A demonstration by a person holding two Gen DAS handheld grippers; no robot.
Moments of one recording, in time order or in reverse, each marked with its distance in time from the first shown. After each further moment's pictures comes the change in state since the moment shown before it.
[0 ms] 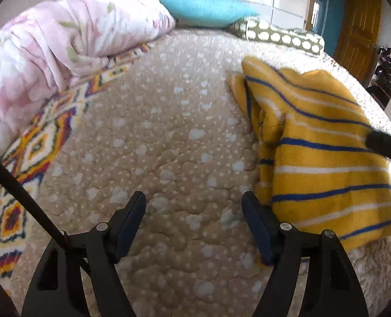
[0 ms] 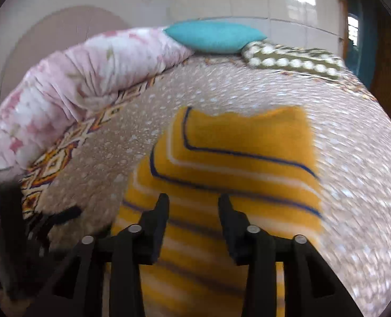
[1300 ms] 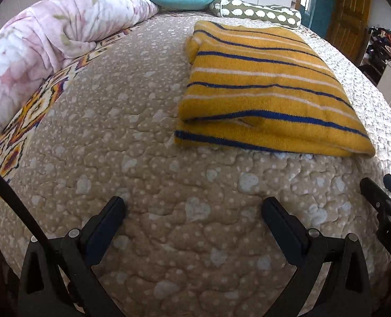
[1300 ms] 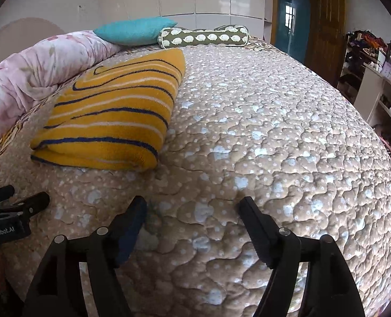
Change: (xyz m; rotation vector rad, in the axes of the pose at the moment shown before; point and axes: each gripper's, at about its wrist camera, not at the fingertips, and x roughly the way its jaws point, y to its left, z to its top) left arm -0.034 -0.060 -0.081 0.044 0.107 -0.023; right arm -0.063 -0.050 -0.140 0.143 0.017 -0.326
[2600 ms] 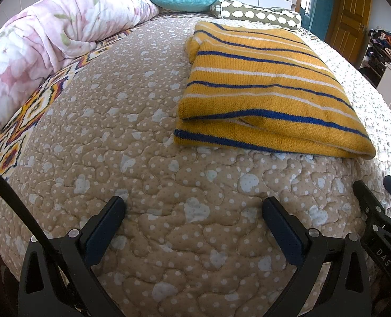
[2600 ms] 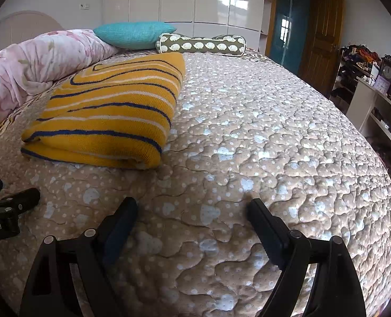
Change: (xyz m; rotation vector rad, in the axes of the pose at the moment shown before) left arm 0.000 0.003 0.000 -0.006 -0.009 -0.006; right arm 0.004 0.012 -0.009 -0.038 -0.056 -0.067
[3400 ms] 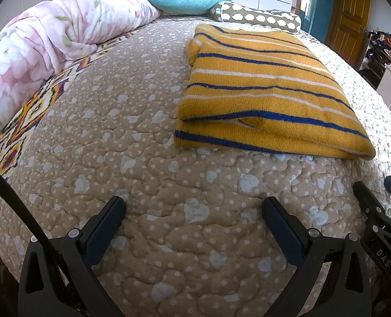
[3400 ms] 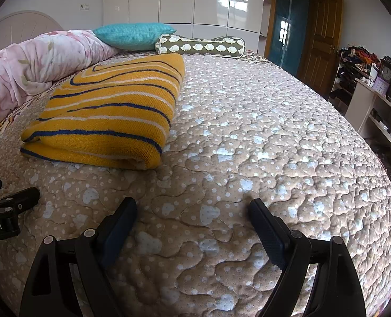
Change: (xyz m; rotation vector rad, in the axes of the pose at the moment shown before) left arm 0.000 -0.002 -0.001 0.000 -0.013 0.003; right arm -0.002 0.002 -0.001 0.004 -0.006 -0.012
